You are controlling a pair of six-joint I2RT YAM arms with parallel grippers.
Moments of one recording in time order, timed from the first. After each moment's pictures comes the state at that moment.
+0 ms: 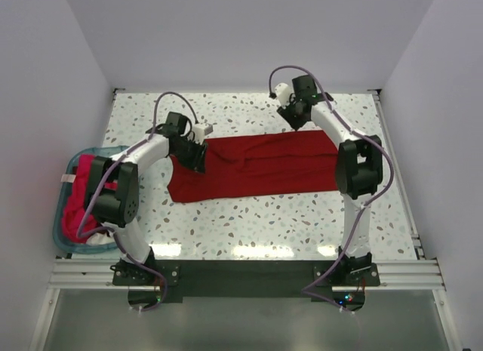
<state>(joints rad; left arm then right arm) -0.22 1.78 1.21 -0.57 0.41 0.16 0.29 2.14 1.85 -0.65 -0.02 -0.57</state>
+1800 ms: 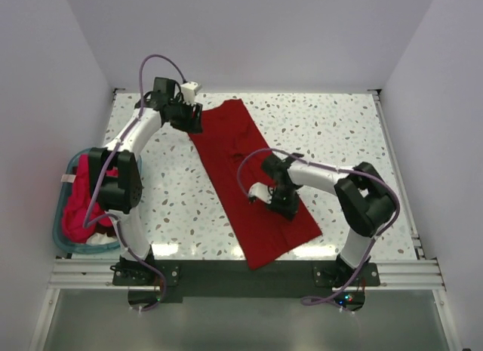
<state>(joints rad) -0.14 1.92 1.61 -0.57 0.37 0.16 0.59 1.79 1.11 -0.94 -0.16 -0.72</state>
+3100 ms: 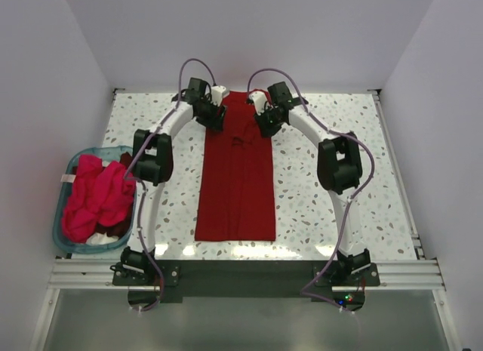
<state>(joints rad) -0.24 2.52 2.21 -0.65 0.32 0.22 0.37 2.30 1.99 -0.71 -0.28 -0.38</state>
